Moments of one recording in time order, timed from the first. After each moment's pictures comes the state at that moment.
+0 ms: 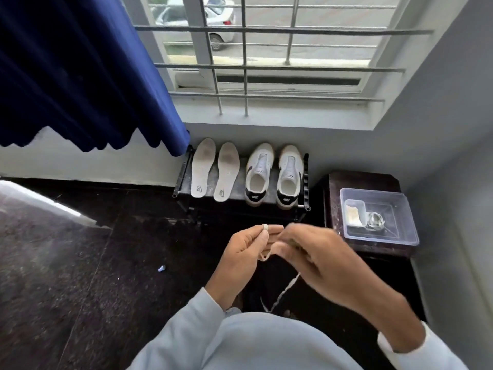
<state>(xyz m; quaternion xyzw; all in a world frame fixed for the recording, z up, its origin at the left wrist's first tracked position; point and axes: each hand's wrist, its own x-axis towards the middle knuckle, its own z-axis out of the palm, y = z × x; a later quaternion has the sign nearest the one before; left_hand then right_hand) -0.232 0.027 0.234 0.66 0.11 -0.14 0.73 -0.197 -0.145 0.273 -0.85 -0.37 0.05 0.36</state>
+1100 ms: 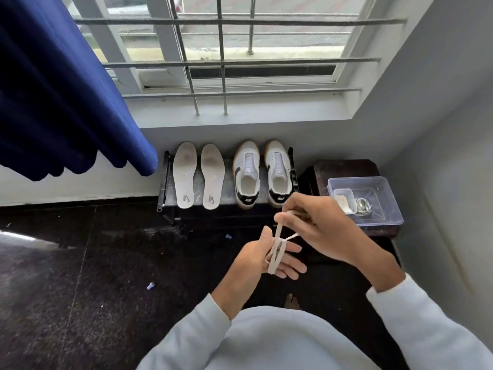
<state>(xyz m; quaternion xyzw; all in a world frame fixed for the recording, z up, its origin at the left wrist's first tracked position) -0.190 0.076 0.216 0.58 0.03 -0.34 0.74 -0.139 -0.092 0.266 -0.90 -0.19 0.12 0.38</state>
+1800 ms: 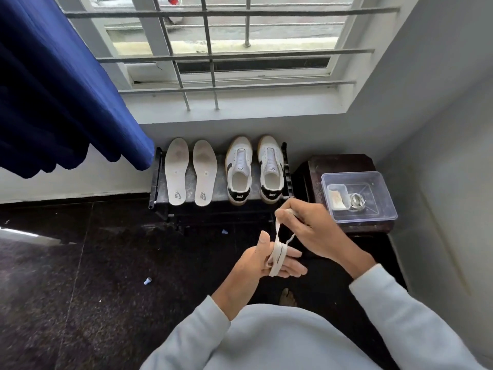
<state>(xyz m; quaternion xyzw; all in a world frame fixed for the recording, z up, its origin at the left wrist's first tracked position) -0.191 0.040 0.200 0.61 0.03 -0.35 0.71 -0.134 -0.127 0.218 -0.87 -0.13 0.14 0.46</state>
